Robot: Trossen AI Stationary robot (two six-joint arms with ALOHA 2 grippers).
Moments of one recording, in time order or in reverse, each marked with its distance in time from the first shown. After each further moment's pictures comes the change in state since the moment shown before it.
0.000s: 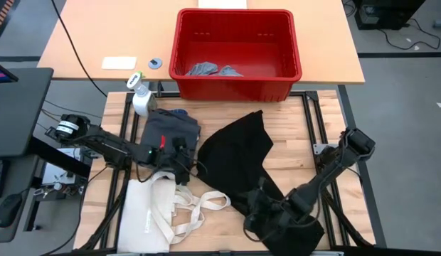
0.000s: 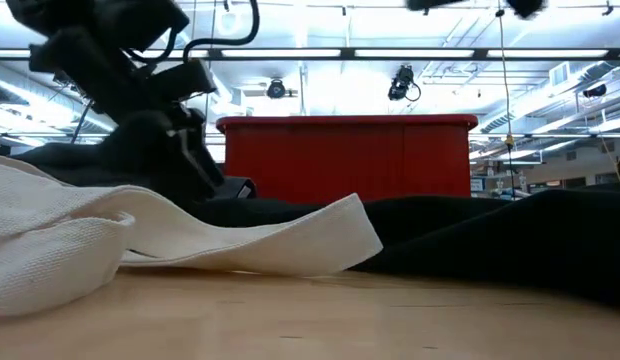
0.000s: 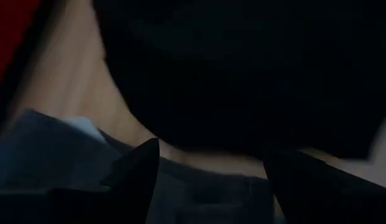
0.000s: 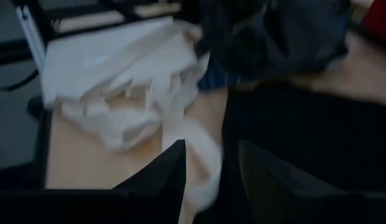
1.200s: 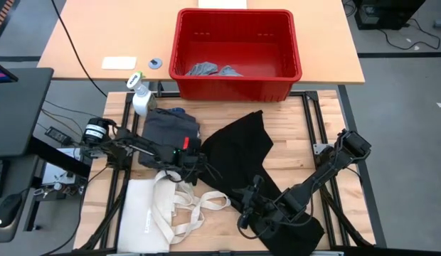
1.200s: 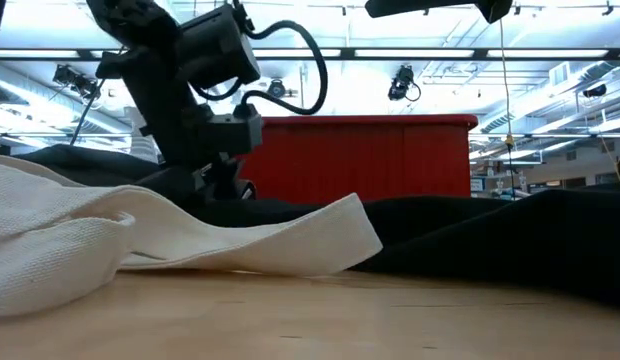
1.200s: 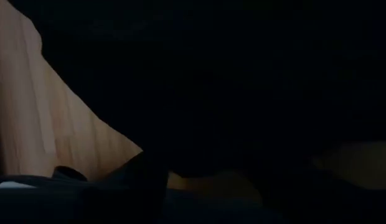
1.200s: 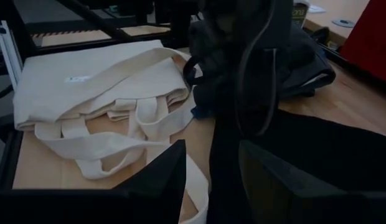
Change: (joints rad) left arm 0.070 0.339 0.290 -0.292 0.038 0.252; right arm -0.037 0.050 0.000 0.135 0.088 -0.136
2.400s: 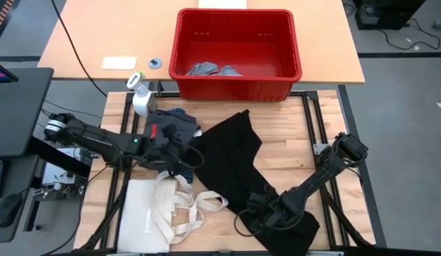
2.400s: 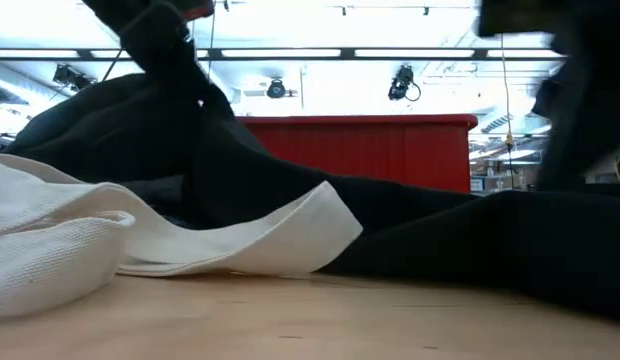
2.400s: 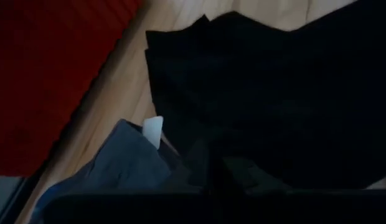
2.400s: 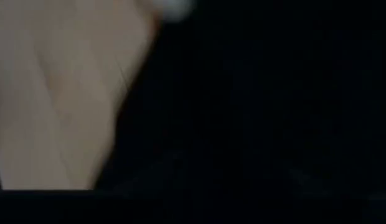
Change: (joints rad) left arm -0.088 -0.529 -0.016 -0.162 -0.128 -0.416; right arm 0.011 0.050 -0.067 -0.339 -0.562 0.405
